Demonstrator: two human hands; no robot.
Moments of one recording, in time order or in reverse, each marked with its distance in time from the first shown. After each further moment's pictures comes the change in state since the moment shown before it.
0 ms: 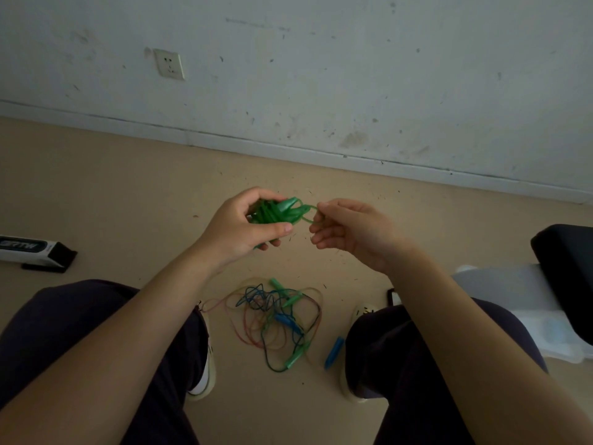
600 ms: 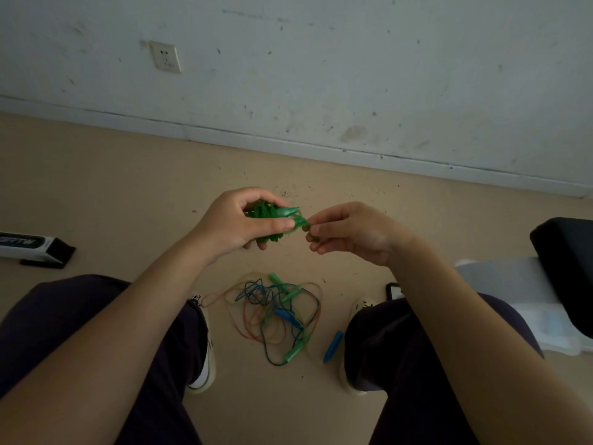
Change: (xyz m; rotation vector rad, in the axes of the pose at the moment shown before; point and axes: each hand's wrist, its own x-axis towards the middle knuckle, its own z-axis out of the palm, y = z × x) left_hand -0.002 0.007 -0.006 0.108 -0.075 -0.028; right_hand -0.002 -0.001 -0.005 -0.129 -0.135 0.137
